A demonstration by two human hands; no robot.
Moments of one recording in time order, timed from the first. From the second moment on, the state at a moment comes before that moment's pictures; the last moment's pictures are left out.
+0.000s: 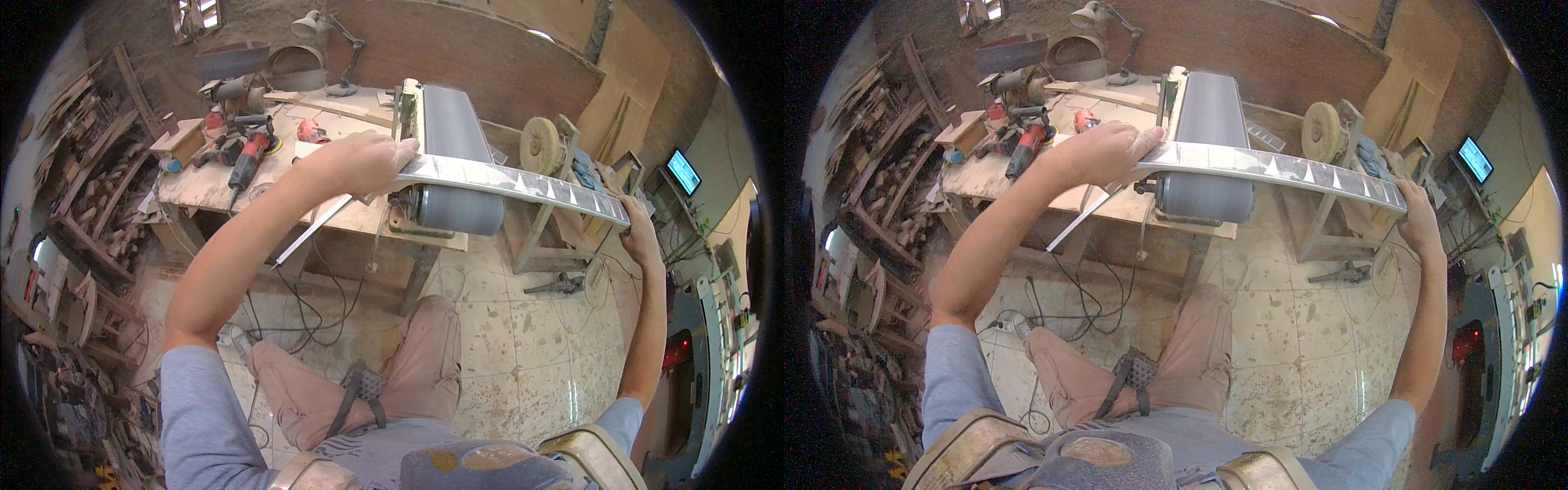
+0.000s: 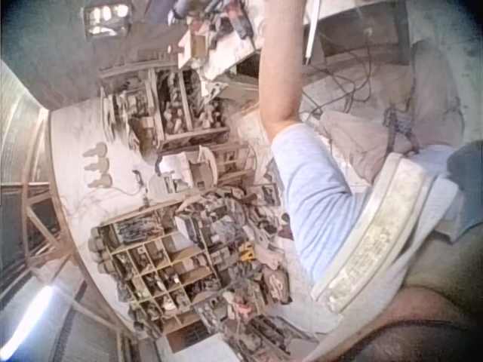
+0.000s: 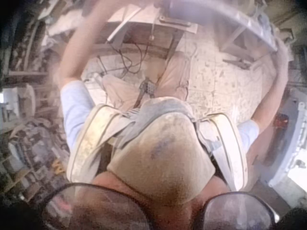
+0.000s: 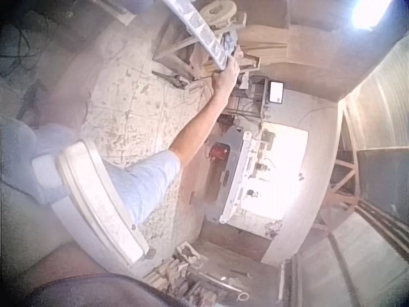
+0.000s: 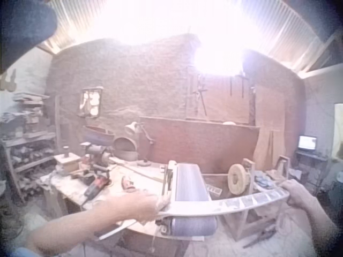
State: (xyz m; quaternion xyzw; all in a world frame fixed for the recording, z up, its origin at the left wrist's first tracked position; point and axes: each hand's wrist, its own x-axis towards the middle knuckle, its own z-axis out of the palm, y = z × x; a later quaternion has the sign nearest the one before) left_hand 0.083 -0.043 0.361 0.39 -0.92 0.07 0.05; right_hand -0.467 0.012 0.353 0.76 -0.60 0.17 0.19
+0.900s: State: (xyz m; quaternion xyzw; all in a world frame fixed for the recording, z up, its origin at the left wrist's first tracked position) left_hand 0.150 0.011 0.441 0.40 -0.68 -0.59 0.17; right_hand -0.463 0.084 0.395 0.73 -0.66 0.09 -0.17
